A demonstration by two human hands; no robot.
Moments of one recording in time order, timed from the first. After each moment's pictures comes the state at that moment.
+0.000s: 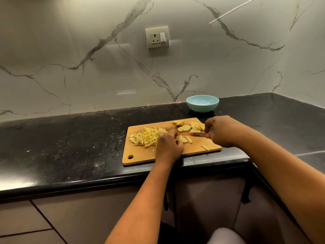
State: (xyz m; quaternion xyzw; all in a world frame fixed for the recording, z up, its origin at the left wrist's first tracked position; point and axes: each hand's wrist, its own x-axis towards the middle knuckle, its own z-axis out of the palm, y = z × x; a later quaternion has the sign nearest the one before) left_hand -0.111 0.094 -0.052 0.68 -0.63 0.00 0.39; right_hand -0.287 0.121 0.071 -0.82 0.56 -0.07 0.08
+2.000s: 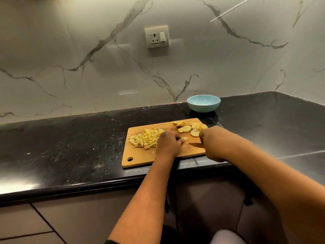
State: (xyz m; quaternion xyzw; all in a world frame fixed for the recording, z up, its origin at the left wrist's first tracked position) left_hand -0.111 0.076 -0.038 0.70 -0.62 -0.02 0.35; right_hand -0.262 0.139 0.070 -0.82 0.57 0.08 0.03
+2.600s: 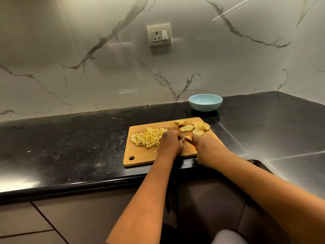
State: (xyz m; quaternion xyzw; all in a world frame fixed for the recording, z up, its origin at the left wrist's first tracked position) left_hand -0.111 0.081 -0.035 0.70 -0.63 -0.05 0.33; right_hand -0.244 0.128 0.030 -0.82 0.56 -0.03 0.10
